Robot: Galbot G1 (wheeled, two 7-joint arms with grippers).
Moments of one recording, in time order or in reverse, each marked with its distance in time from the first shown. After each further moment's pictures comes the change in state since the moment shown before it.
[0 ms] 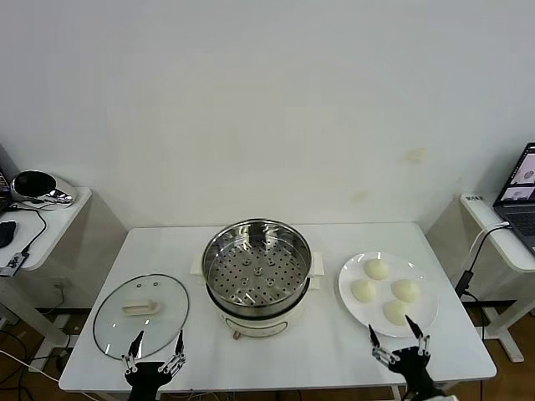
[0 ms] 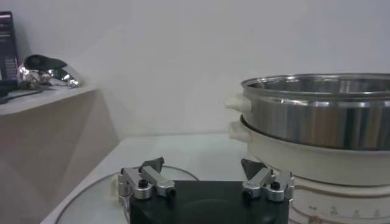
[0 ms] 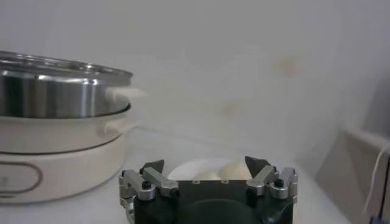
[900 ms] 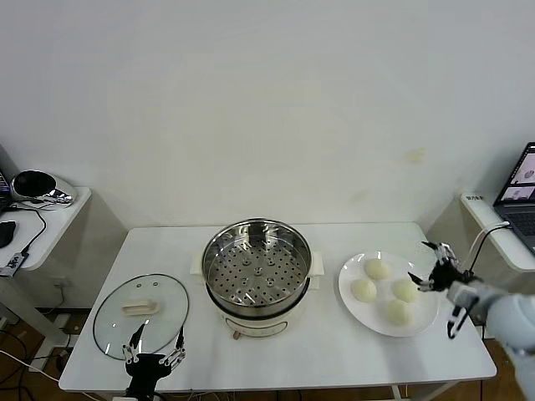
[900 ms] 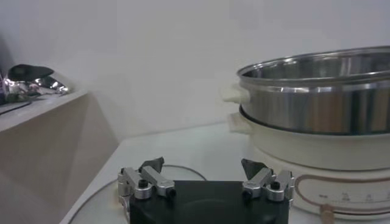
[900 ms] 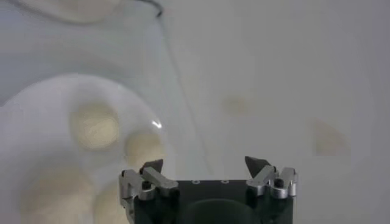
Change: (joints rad) left arm -0.031 0.039 -0.011 -0.019 0.040 0.095 -0.004; right arm 0.762 -0.617 -0.386 -0.362 -0.349 -0.186 -0.636
